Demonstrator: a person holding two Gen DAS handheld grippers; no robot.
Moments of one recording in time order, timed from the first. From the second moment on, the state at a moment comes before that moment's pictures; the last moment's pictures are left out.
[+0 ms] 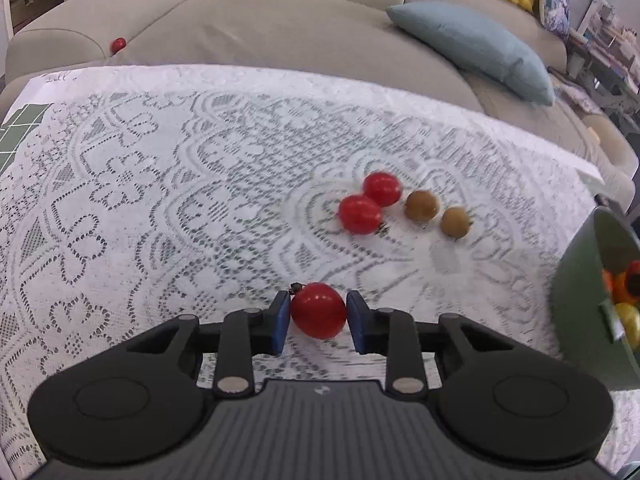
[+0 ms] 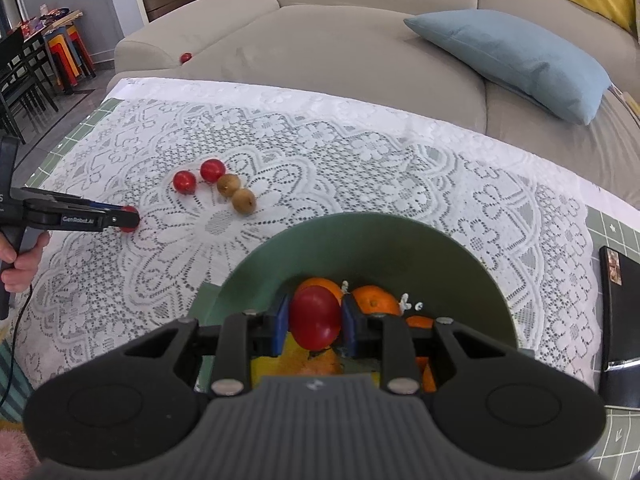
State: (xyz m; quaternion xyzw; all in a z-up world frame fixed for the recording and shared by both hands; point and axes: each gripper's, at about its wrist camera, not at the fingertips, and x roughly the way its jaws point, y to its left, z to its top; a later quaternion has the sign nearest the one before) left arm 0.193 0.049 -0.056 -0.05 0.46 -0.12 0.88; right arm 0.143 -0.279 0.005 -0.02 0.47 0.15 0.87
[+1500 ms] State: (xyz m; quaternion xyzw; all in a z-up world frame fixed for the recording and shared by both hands) left arm 0.162 -0.152 0.000 0.09 0.40 -0.32 0.85; right arm 0.152 -0.318 -0.028 0.01 0.49 0.14 0.86
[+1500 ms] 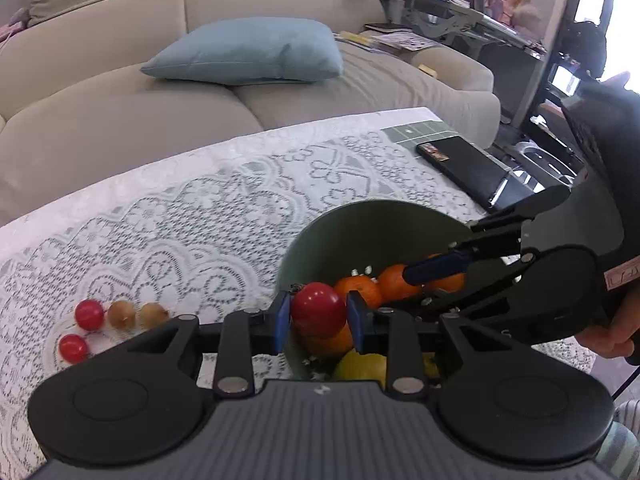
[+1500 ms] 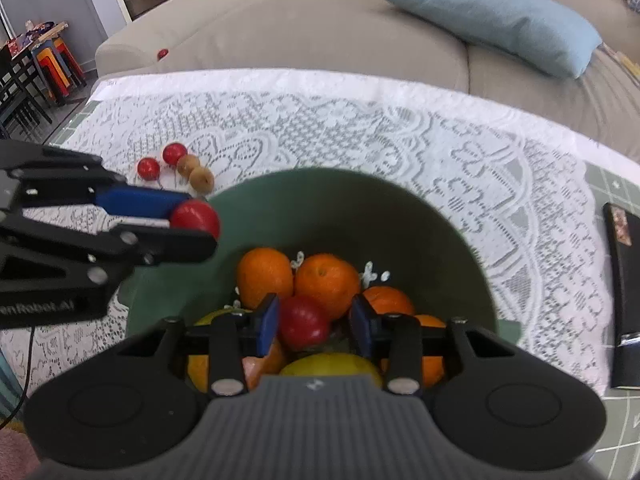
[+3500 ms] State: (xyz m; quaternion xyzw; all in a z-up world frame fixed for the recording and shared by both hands) left arm 0.157 -0.030 0.046 0.06 0.32 -0.18 0.93; right arm 0.144 -0.238 0.030 -0.02 0.39 0.17 0.90
